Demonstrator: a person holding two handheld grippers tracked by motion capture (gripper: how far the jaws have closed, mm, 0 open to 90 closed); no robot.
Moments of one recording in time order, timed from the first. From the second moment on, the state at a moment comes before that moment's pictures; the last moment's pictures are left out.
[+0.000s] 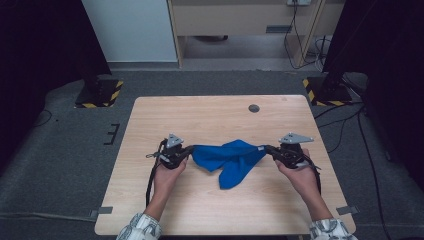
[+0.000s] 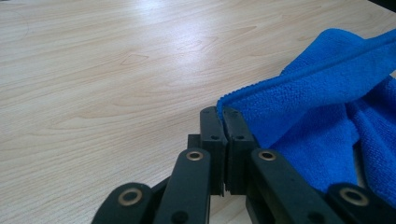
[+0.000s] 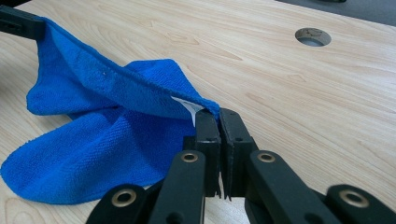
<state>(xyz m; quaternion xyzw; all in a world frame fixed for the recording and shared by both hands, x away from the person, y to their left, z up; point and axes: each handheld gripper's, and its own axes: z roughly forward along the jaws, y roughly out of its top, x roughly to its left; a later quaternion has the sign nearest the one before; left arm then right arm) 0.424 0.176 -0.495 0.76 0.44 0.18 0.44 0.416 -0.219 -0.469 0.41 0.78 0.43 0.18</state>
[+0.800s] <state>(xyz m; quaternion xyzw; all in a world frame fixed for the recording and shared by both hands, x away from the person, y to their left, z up) 0.395 0.172 -0.431 0.75 0.41 0.21 0.47 0.383 -0.233 -0.418 0.39 0.76 0.48 0.20</state>
